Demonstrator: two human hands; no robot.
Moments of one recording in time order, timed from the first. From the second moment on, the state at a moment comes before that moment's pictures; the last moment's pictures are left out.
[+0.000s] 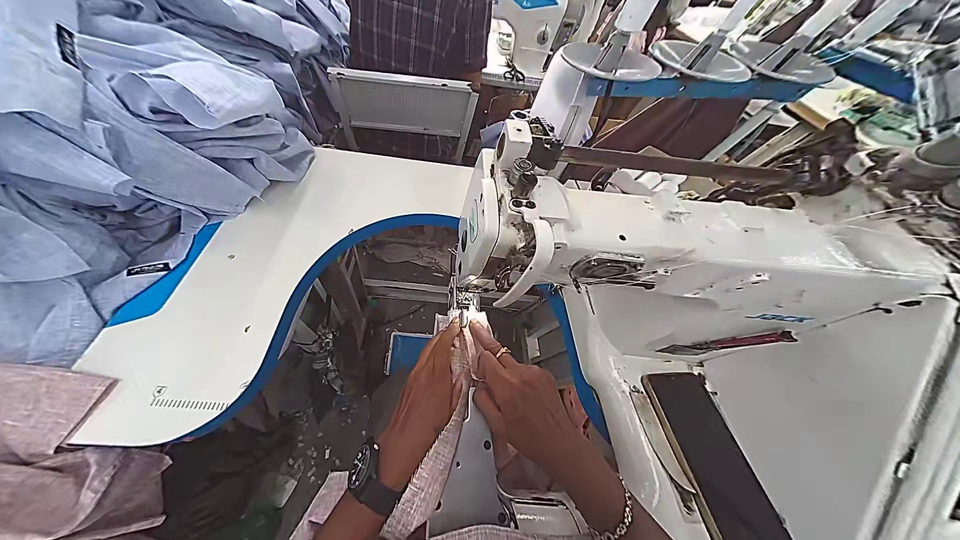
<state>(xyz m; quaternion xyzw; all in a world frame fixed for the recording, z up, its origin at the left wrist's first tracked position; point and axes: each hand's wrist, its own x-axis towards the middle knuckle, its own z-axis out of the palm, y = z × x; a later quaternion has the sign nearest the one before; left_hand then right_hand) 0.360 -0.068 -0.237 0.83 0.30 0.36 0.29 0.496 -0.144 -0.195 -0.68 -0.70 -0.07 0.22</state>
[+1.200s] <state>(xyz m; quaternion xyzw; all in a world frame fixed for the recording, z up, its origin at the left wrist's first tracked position) 0.329 -0.048 -0.205 0.80 0.30 0.23 0.47 0.465 -0.169 -0.170 -0.79 -0.56 -0.03 0.22</state>
